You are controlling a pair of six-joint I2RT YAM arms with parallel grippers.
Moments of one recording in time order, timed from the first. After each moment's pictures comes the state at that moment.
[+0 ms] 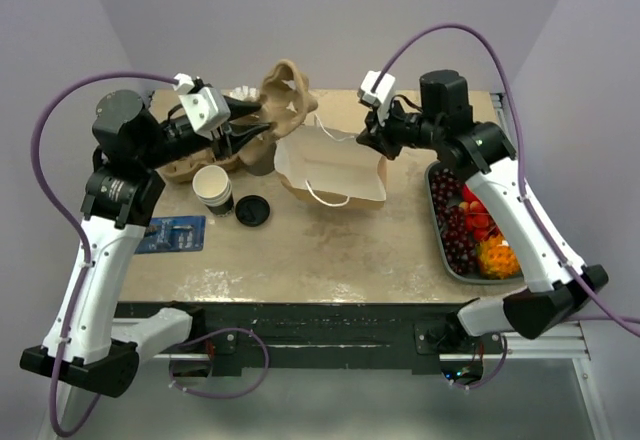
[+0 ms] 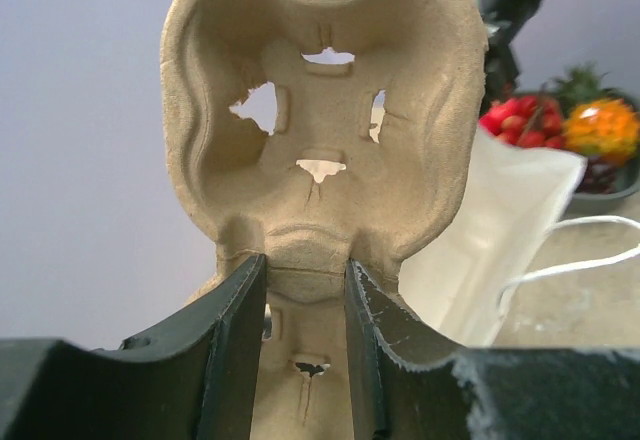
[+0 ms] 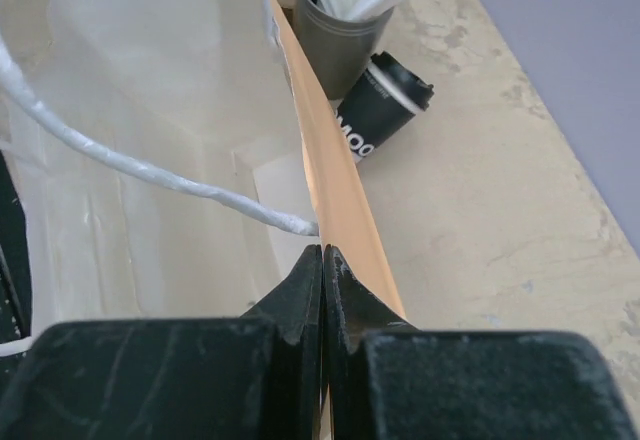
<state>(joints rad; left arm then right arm) -0.23 1.09 1.48 -0.36 0.80 0.32 0.47 1.43 1.70 -0.80 -0.48 -0.44</state>
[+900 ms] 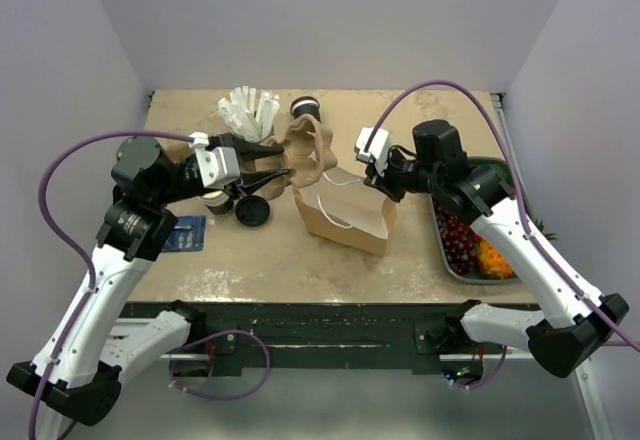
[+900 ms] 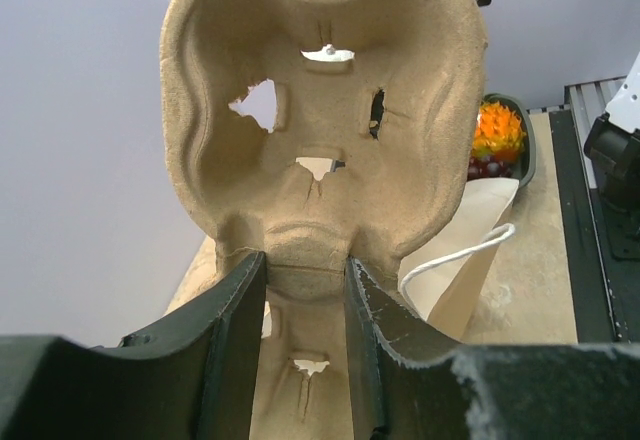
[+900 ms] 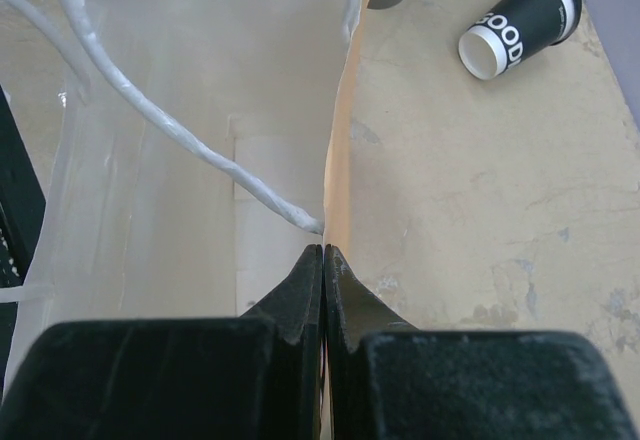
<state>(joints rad) -0.41 0.91 1.20 -0.19 0.86 0.32 0.57 1.18 1.31 -0.72 -0.35 -0.51</state>
